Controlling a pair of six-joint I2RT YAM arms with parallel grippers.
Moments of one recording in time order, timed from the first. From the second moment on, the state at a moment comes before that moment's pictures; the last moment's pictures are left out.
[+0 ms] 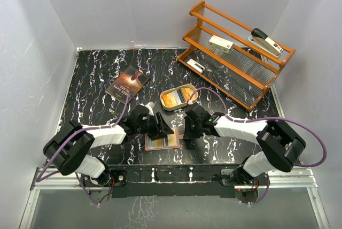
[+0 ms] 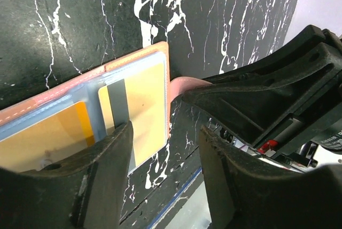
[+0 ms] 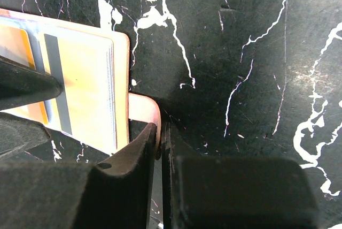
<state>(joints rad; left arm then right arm) -0.72 1.44 0.45 0.29 0.36 -1.07 0.80 1.45 0.69 -0.26 -0.06 0.71</state>
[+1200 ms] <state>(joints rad) -0.68 1.22 0.56 -0.33 0.04 -0.86 0.81 1.45 0.69 -0.27 -0.05 0.70</state>
